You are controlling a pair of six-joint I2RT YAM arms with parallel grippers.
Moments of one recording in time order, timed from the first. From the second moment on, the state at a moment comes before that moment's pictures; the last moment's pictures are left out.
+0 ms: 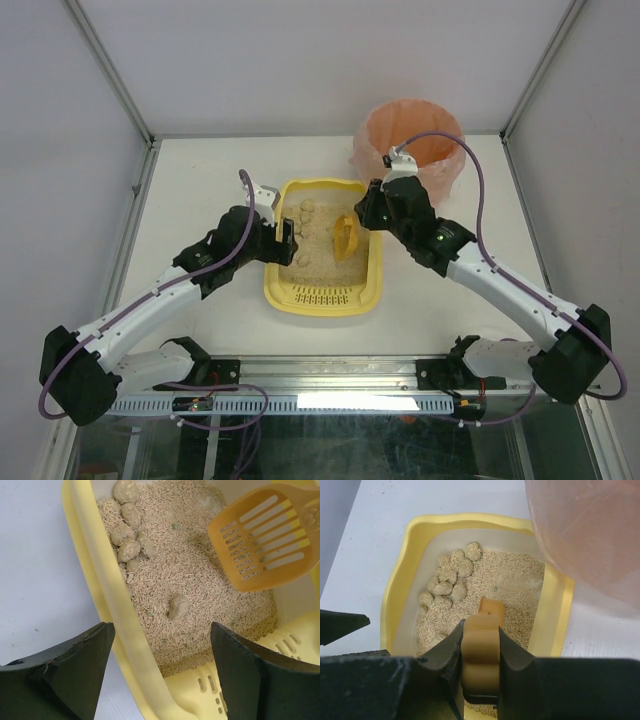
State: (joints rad) left arm -0.67 1.07 0.81 -0.30 -0.11 -0.29; right arm 0.72 1.18 1.03 -0.29 0.25 0.49
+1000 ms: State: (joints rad) left arm -0.59 1.24 0.83 -0.33 -0.01 -0.26; right arm 0.73 1.38 1.09 -0.27 0.10 0.65
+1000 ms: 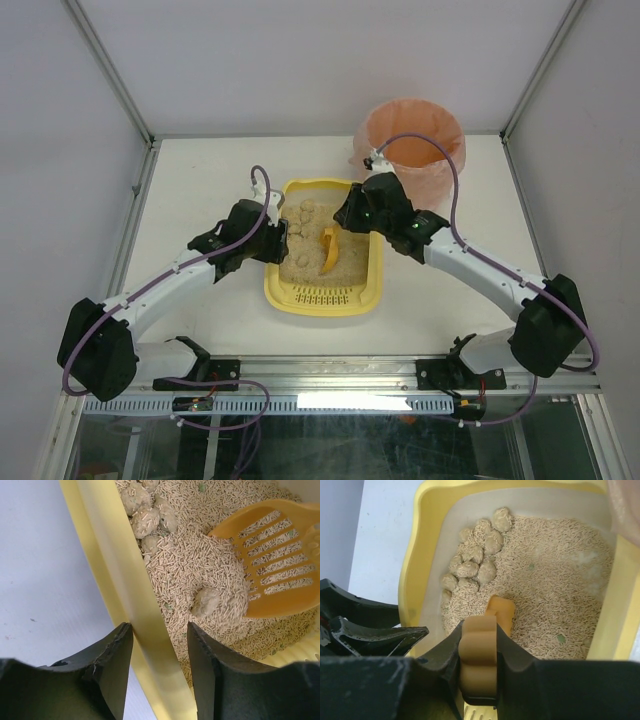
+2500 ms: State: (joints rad) left arm -0.59 1.24 0.83 -0.32 0.09 -0.26; right arm 0.91 1.70 1.54 -0.81 0.76 0.30
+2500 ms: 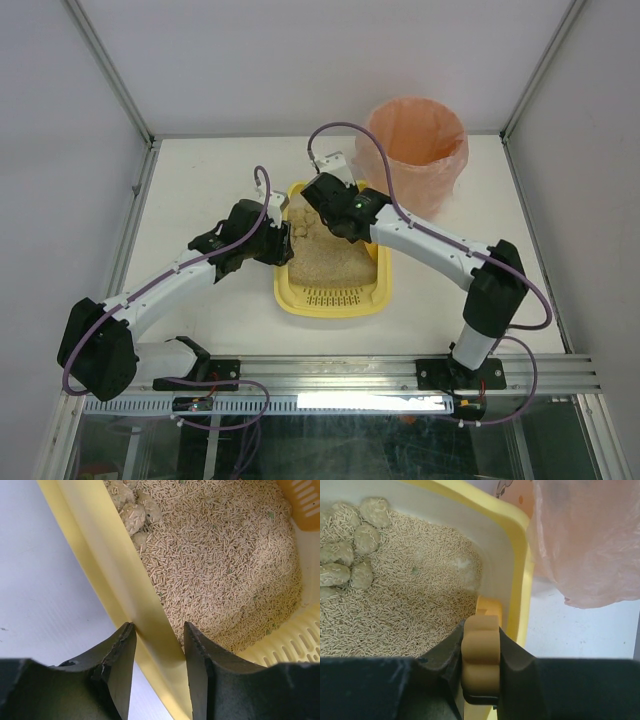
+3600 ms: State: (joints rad) left arm -0.59 1.24 0.83 -0.32 0.09 -0.26; right arm 0.75 1.43 1.16 -0.36 0.23 0.58
